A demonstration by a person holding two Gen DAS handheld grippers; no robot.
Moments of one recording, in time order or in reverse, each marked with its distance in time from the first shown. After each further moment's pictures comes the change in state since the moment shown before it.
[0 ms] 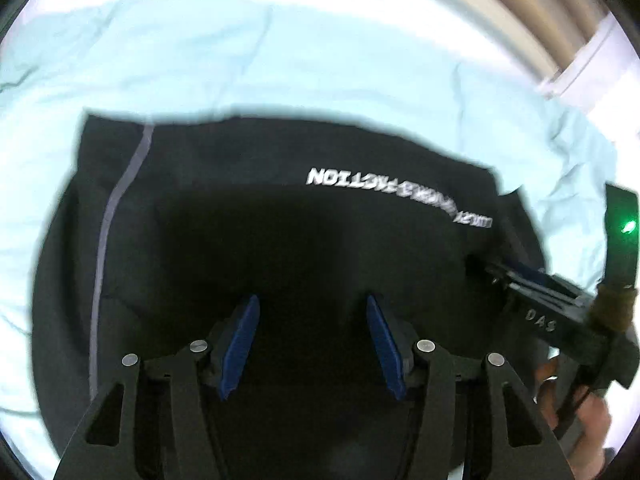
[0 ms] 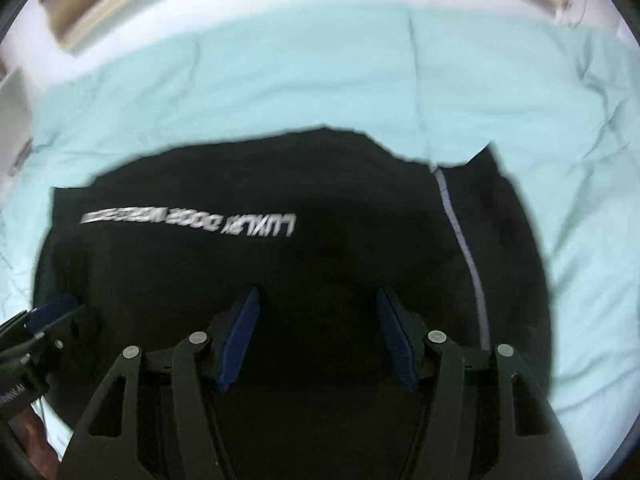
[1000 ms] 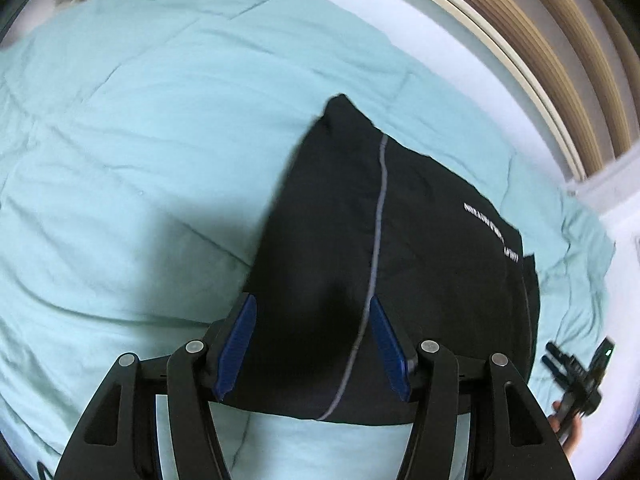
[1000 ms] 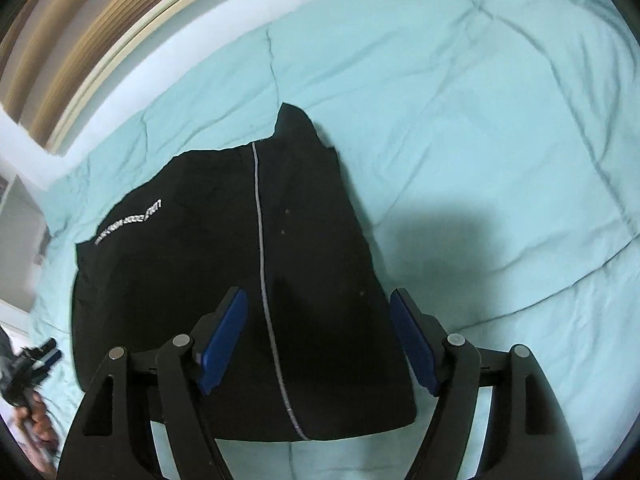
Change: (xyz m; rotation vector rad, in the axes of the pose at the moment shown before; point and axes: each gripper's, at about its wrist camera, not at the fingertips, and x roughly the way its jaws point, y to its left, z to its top) left arm -0.115 0.169 -0.072 -0.346 -0.104 -0.041; right arm -0.092 -0.173 -0.102 0.339 -0.084 0.149
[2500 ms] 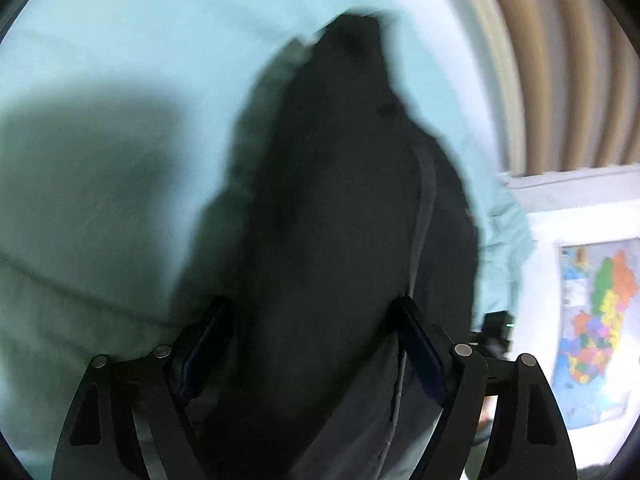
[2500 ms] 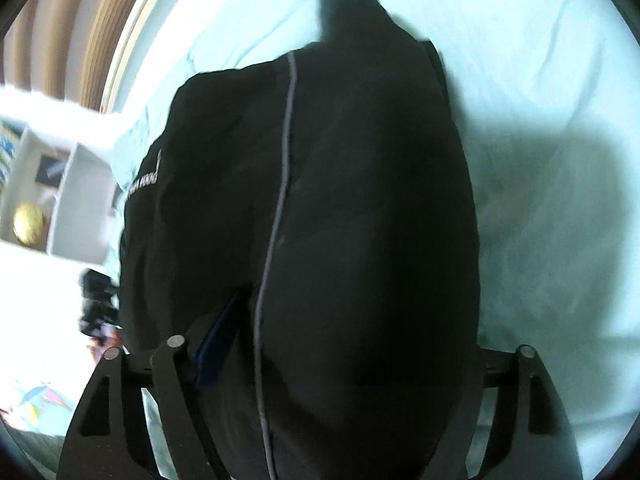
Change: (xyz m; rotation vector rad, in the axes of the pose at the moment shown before) left arm 0.141 0.030 0.026 -0.080 0.287 -0.408; right arm 0.117 -0.016 0.017 -0.007 0.303 0.391
